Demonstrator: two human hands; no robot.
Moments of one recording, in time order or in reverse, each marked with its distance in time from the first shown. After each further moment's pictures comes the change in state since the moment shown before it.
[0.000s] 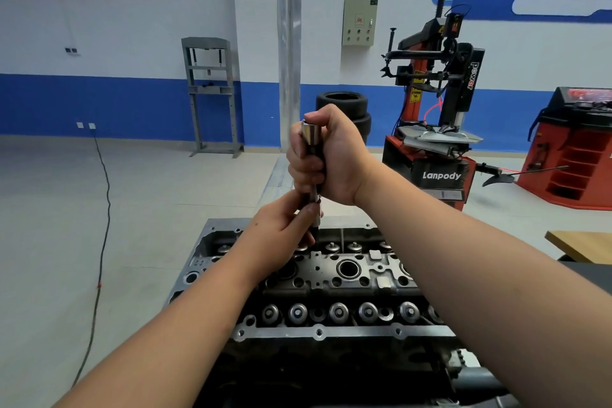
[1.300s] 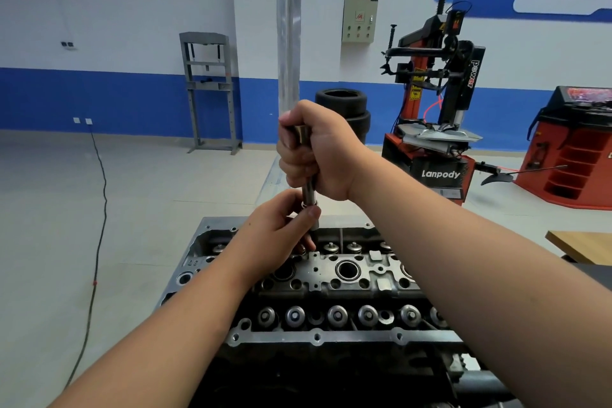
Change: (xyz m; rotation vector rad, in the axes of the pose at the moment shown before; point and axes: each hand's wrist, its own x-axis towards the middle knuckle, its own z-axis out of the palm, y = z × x) left_hand 0.001 -0.006 0.000 -0.104 -0.045 -0.017; right_hand 0.002 -0.006 0.012 -0.091 0.048 0.022
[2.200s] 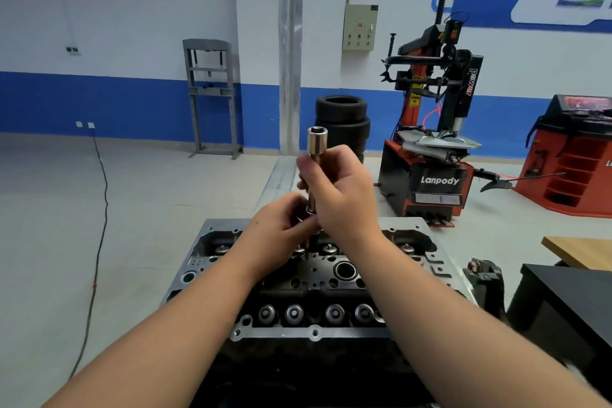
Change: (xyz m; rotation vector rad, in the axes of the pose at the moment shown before) left_hand 0.006 0.000 0.000 0.114 -0.002 0.036; right_hand -0.028 0.068 -0.007 -0.373 0.534 -0.560
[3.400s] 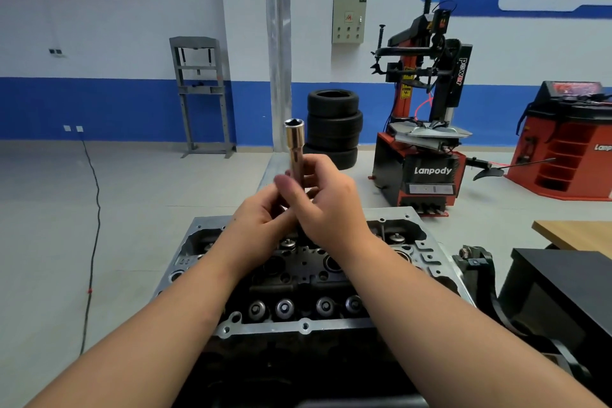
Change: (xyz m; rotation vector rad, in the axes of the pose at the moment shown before) left_hand -0.004 0.004 0.000 -0.206 0.012 0.012; right_hand -0.013 0.006 -0.006 -0.334 -0.077 -0.117
